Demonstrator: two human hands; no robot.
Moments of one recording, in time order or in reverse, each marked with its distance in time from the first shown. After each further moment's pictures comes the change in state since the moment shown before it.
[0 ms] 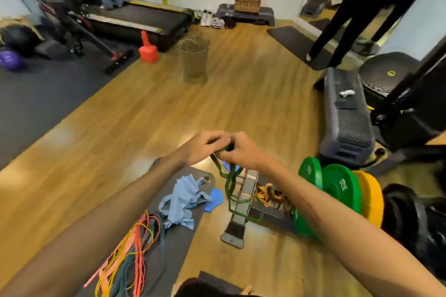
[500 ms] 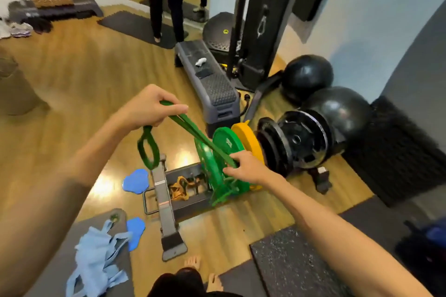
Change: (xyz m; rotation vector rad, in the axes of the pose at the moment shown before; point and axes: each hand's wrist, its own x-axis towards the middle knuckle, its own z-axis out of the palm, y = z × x) left_hand 0.197 0.185 0.155 0.135 -0.401 0.324; right_hand -0.261 0.161 -0.136 -0.112 0.576 0.637
